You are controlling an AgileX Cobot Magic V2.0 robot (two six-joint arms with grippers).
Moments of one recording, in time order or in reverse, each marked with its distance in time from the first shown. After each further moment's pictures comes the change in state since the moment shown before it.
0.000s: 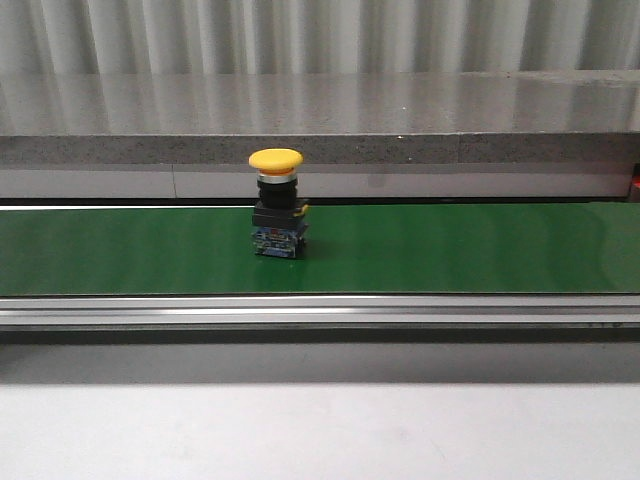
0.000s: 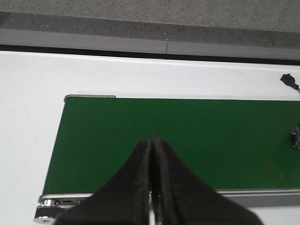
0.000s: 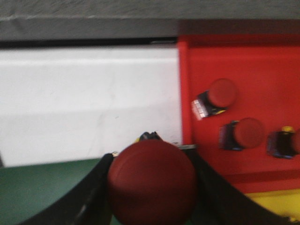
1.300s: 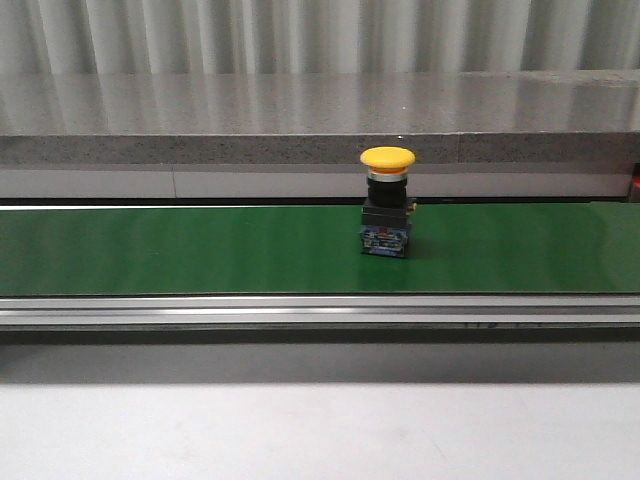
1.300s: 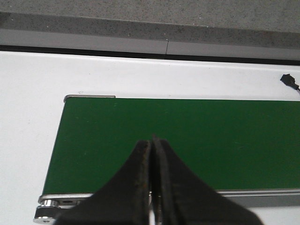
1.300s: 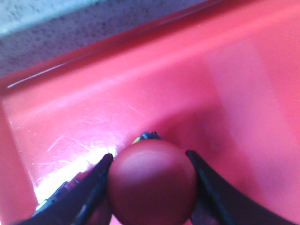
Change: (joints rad) left arm 0.000 -0.001 0.000 0.000 0.000 0.000; right arm -0.272 0.655 -0.355 0.014 -0.151 0.036
